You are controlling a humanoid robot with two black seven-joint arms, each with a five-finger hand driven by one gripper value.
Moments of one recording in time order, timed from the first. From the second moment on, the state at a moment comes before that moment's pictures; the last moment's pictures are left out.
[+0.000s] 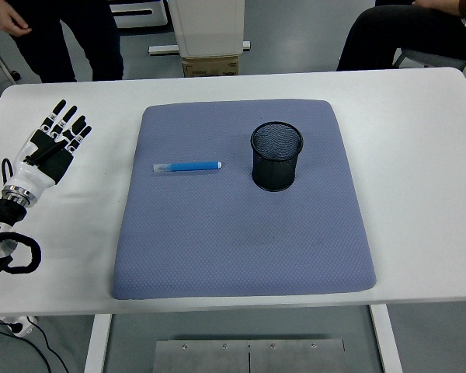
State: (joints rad) left arm -0.63 0.50 -0.53 -0.73 -0.20 -0.42 -0.43; right arm 0.02 0.00 0.23 0.15 -0.22 0.04 0.15
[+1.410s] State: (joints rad) left arm -0.61 0.48 -0.58 -0.68 -0.21 -0.44 -0.43; right arm 0.02 0.00 0.23 0.15 -0.22 0.05 0.15
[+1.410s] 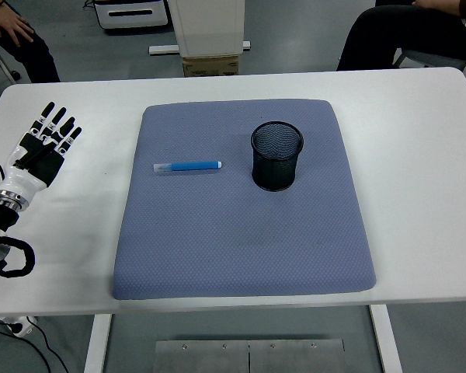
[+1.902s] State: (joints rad) left arm -0.62 0.54 -0.59 -0.68 -0.10 -0.37 -0.42; right arm 0.02 0.00 0.23 0.15 -0.22 0.04 0.15
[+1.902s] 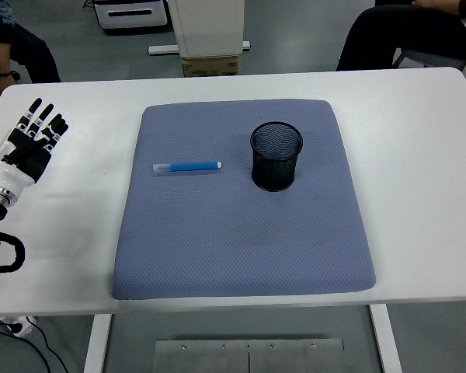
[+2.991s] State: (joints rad) left arm -1.16 0.61 0.12 -0.73 0.26 -0.38 -0.42; right arm 0.02 0.00 0.23 0.15 -0.22 0.05 0.15
